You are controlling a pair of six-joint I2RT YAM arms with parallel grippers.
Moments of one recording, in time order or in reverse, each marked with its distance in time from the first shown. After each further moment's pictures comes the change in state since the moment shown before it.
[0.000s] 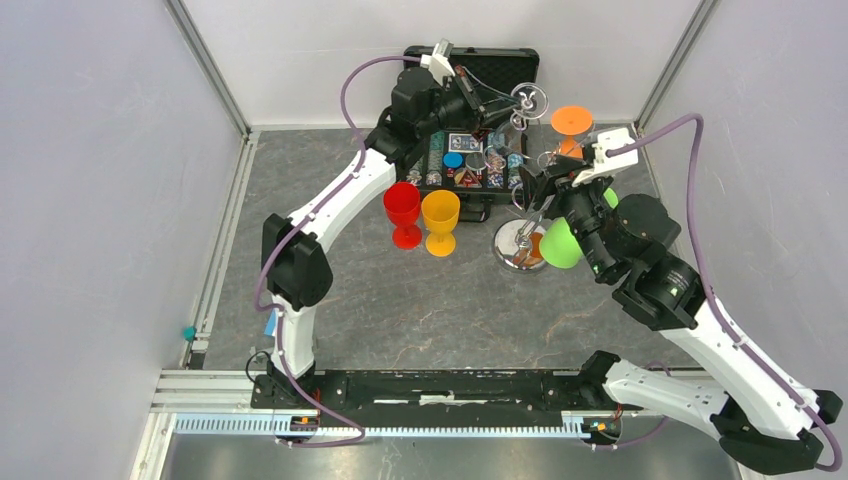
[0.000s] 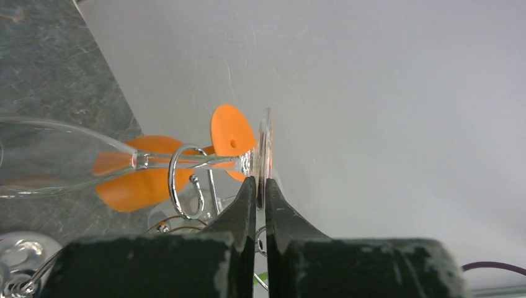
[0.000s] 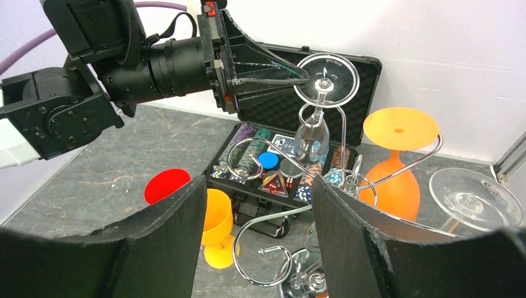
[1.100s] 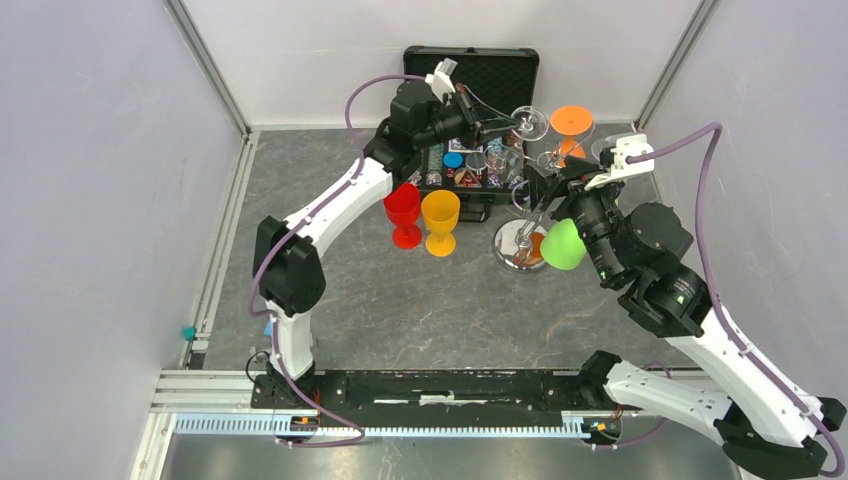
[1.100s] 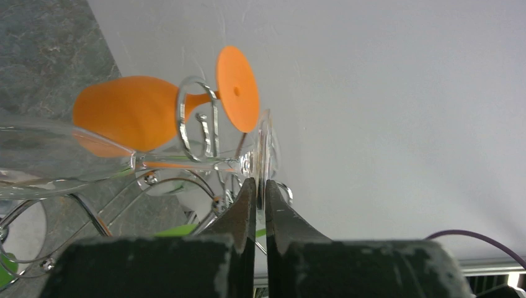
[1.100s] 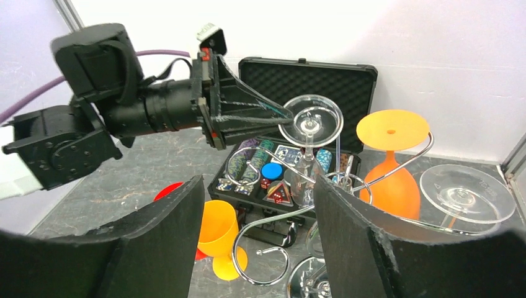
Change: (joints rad) left arm -0.005 -0.045 -0.137 0.045 0.109 -0.102; right arm 0.000 -0.050 -0.036 0.050 0.018 0.022
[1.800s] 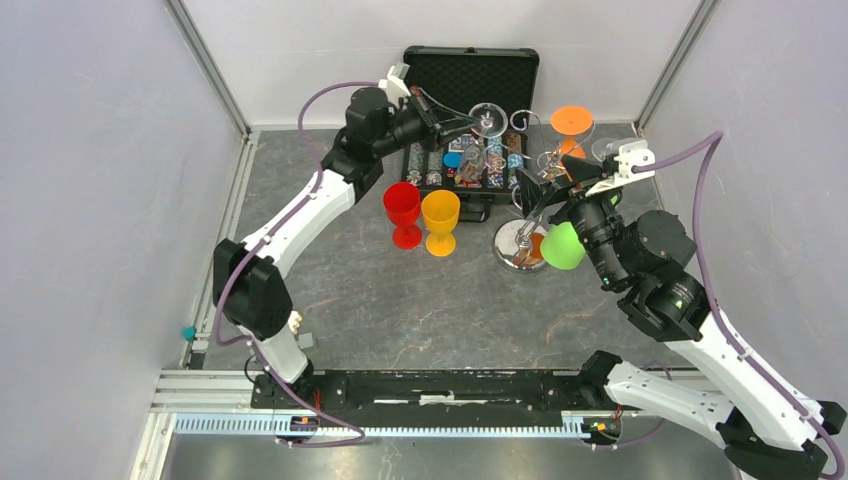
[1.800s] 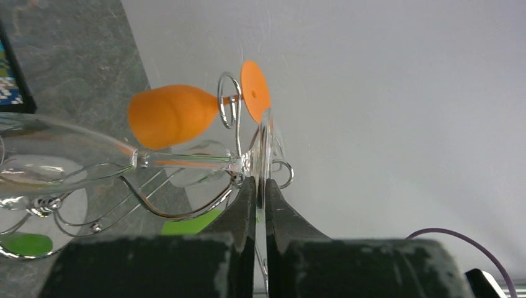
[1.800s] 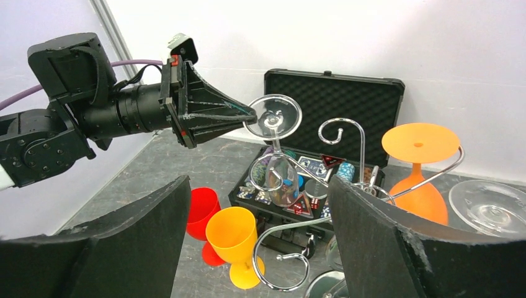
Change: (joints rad) left arm 0.084 -0.233 -0.241 0.006 -0.043 0.014; right arm 0.000 -0.032 -0.048 0.072 -0.081 0.006
